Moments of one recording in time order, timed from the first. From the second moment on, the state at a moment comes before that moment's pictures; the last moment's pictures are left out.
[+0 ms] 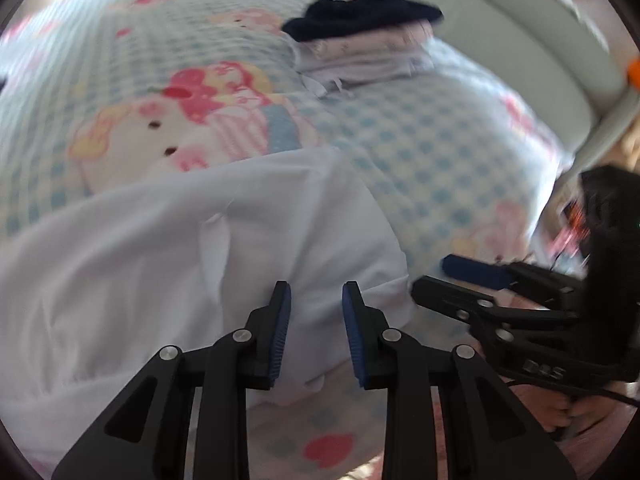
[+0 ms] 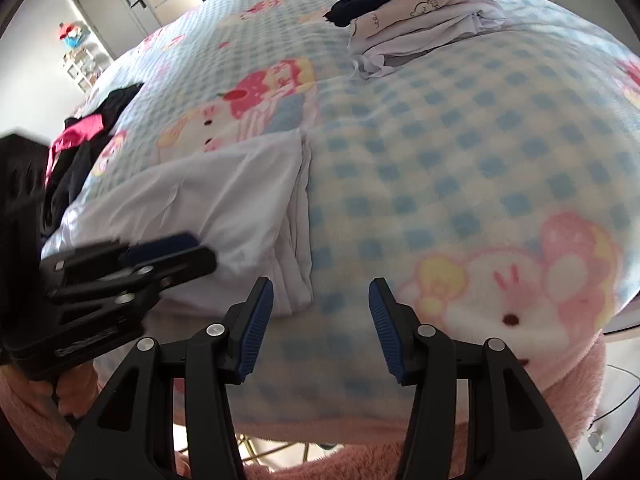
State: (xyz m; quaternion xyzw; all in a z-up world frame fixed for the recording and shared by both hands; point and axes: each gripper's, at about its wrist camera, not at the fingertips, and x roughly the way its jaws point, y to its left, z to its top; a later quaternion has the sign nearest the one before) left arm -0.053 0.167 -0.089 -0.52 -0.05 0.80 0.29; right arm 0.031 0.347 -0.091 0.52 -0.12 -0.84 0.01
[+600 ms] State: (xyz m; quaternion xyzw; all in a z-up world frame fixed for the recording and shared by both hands) left arm -0.057 0.164 -0.110 -0.54 -0.07 0.79 0.27; right arm 0.014 0.329 -0.106 0.52 -0.11 -0.84 0.05
